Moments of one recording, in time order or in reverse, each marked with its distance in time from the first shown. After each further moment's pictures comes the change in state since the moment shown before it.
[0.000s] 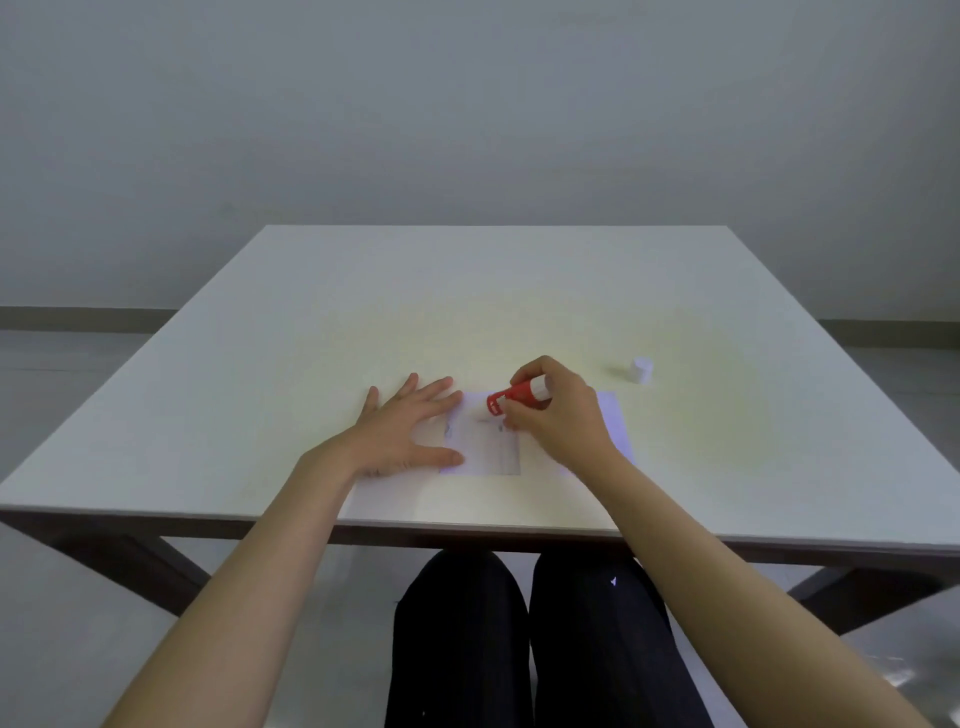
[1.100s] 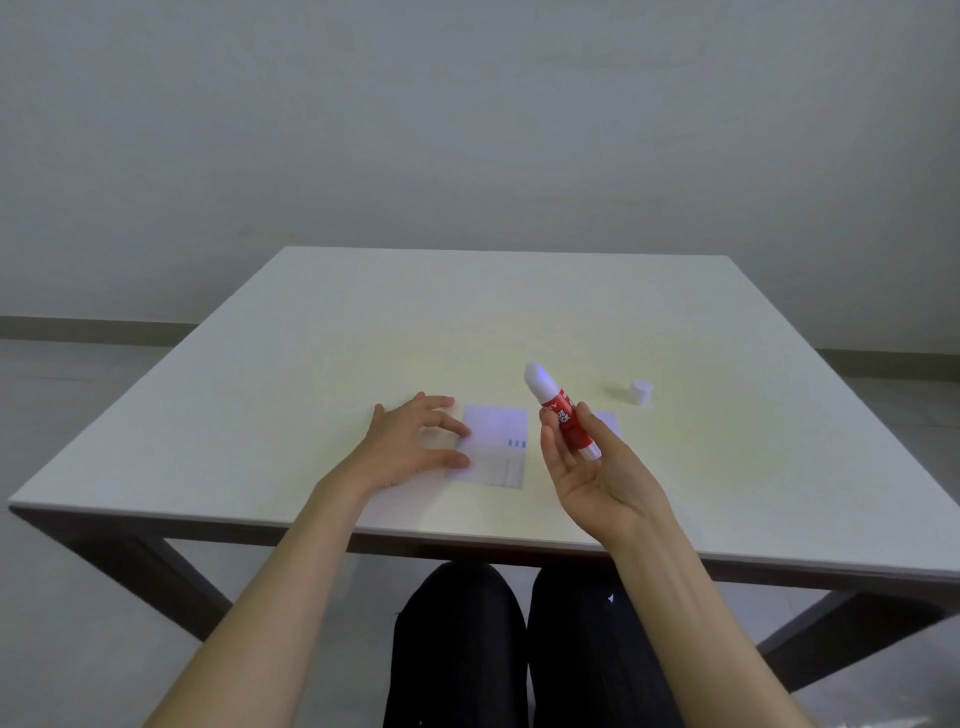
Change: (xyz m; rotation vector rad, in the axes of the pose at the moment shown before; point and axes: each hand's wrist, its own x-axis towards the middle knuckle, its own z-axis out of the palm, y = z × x) left_hand -0.009 0.010 0.006 -0.318 0.235 -0.038; right_hand -0.048 -0.024 -0.025 1.517 0.074 0.702
